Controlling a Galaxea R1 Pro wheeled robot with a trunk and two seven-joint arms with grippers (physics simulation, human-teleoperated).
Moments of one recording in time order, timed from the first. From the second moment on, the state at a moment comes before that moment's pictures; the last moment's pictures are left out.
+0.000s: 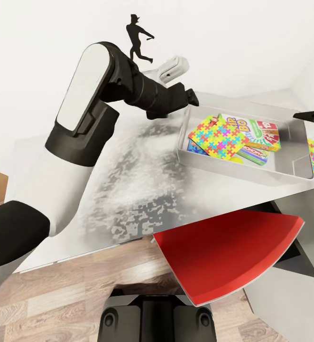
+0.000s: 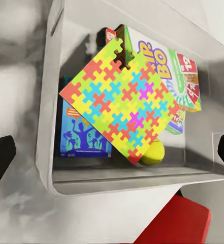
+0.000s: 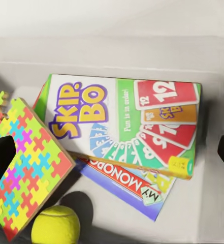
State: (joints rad) left arm -1.61 -0.15 -0.52 -1.31 1.77 0.91 1.10; right arm -1.15 -0.81 -0.01 -1.53 -1.15 1.04 -0.12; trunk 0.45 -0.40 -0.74
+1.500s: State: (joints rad) left arm -1.64 -0.16 -0.63 -1.19 1.52 0.87 1.05; right arm -1.09 -0.81 -0.01 -1.52 -1.15 1.04 -0.19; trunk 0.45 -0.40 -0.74
